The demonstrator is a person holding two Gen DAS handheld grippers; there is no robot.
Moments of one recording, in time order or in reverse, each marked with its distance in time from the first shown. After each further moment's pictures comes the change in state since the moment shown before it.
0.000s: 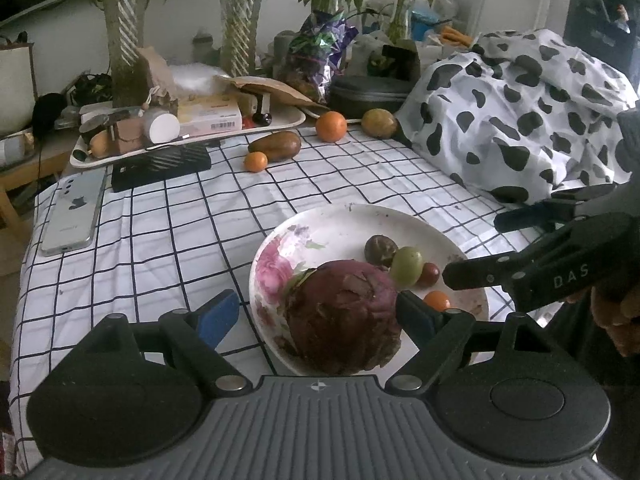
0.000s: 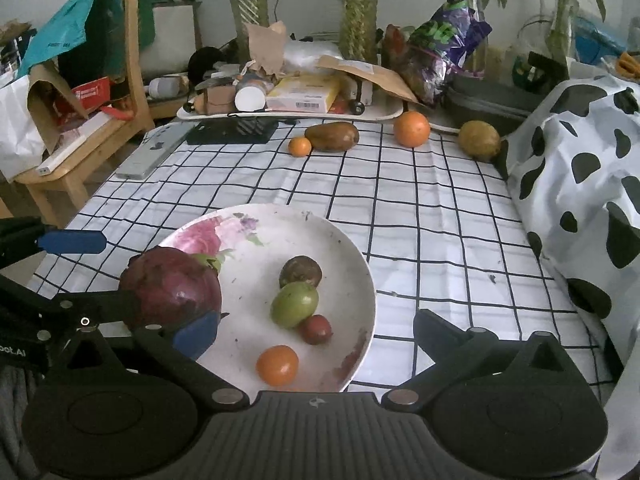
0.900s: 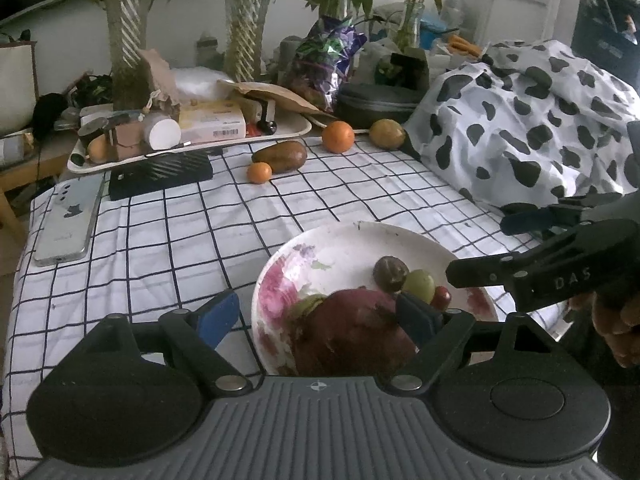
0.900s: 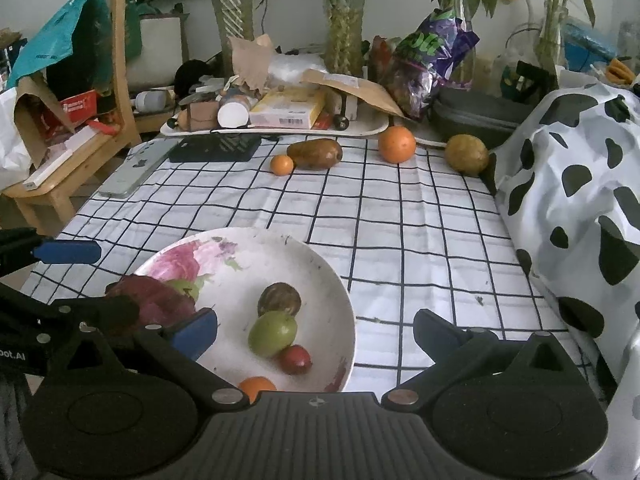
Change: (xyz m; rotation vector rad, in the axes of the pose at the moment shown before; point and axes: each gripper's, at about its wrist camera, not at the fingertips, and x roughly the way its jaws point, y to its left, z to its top) left arm 0.016 0.006 0.012 -0.020 -0.022 0.000; right arm 0.008 -0.009 0.012 0.011 -0.041 -0.034
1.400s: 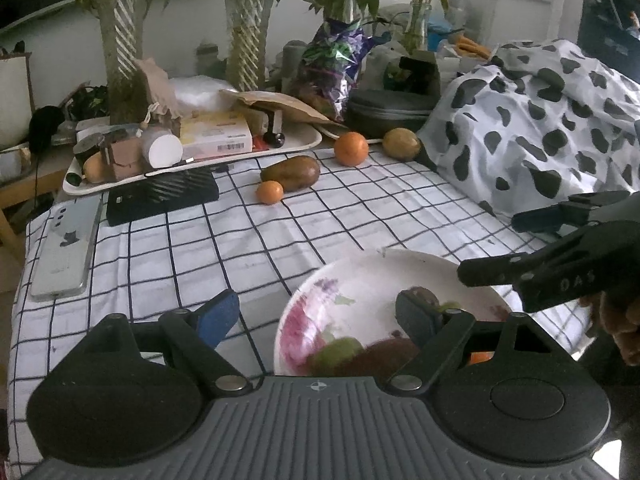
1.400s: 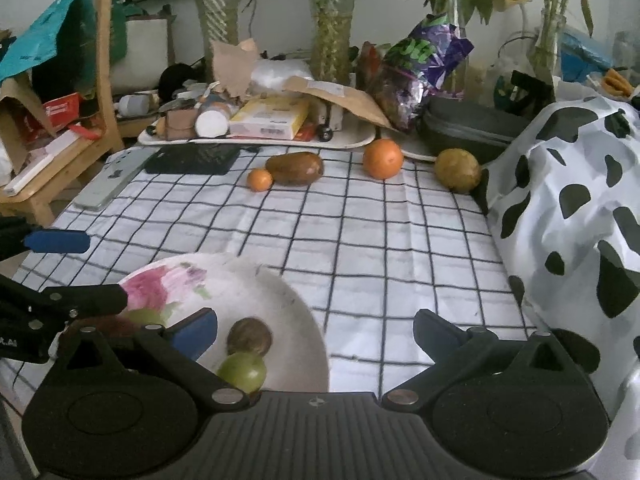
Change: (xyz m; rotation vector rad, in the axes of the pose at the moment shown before) left arm 0.026 0.015 0.022 0.027 -0.012 0.018; right arm 0.024 -0.011 0.020 -0.006 -0.018 -0.046
